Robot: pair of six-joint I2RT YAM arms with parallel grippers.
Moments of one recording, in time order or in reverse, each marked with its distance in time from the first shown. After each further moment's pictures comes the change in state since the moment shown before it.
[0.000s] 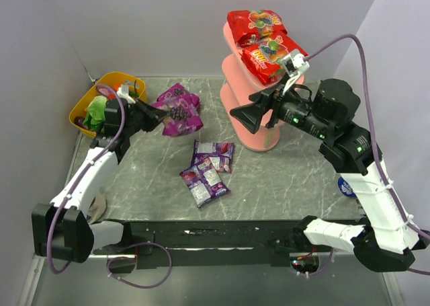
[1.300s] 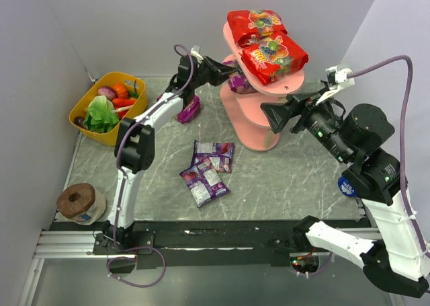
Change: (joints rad) left arm -0.279 1.088 1.070 0.345 0.130 -0.390; right arm -0.010 -0.193 -0.086 -0.011 0.346 -0.010
